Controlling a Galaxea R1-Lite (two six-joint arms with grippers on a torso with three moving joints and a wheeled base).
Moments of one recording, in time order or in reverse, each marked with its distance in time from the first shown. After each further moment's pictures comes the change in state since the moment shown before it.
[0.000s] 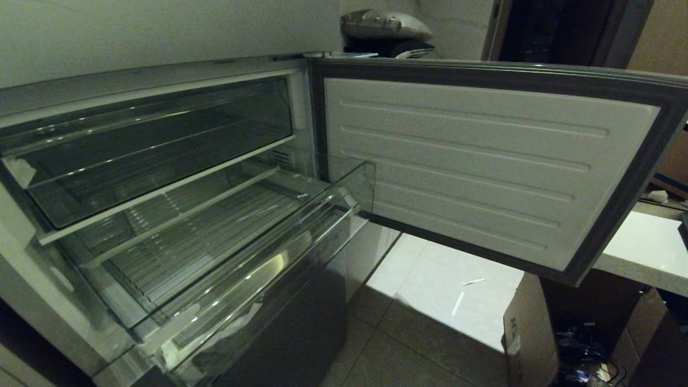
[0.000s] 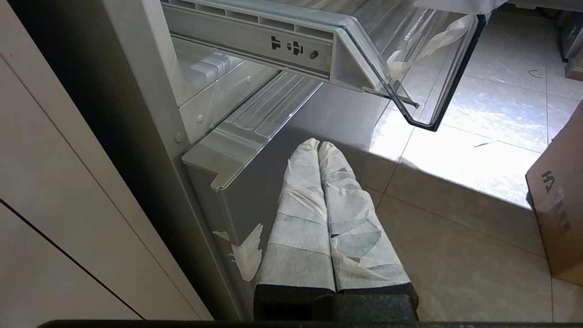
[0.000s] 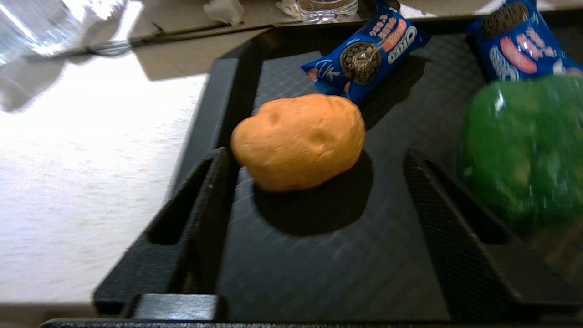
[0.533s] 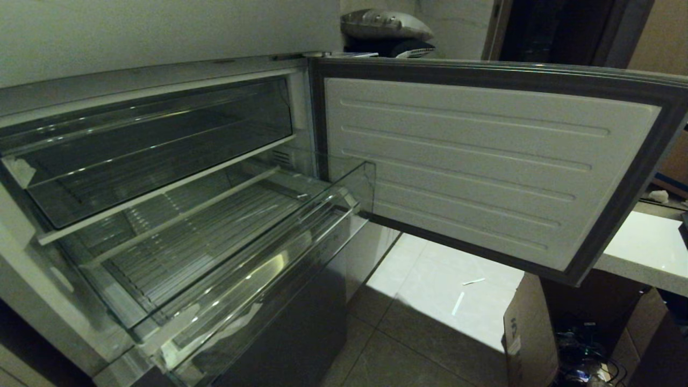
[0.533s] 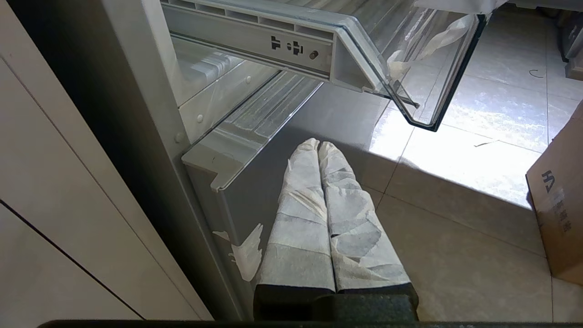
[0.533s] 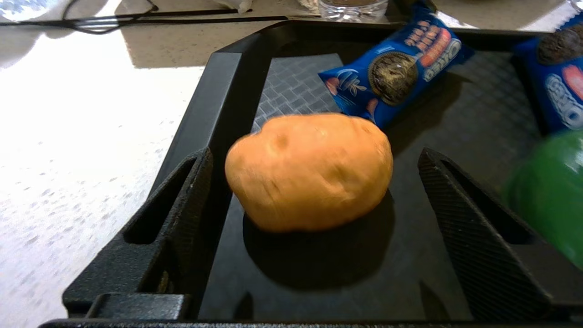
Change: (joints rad) left arm 0.000 0.000 0.000 0.000 0.000 0.000; right arm 0.056 0.134 -0.113 -0.004 -0.019 -0.076
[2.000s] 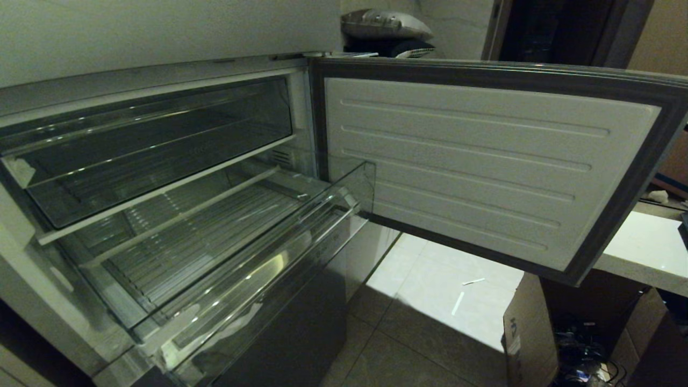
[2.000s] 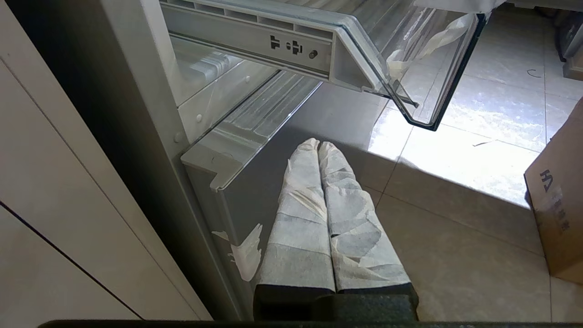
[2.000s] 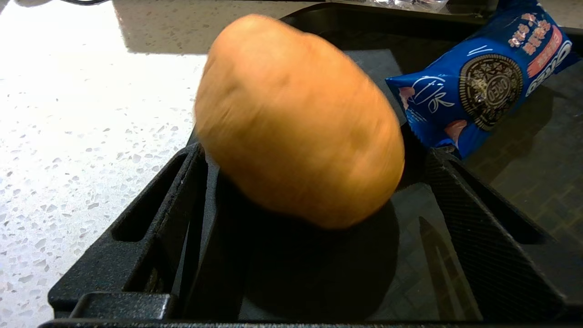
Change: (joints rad) left arm 0.000 0.000 0.000 0.000 0.000 0.001; right arm 0.100 0.128 -0.101 0.010 -0.081 -0.036
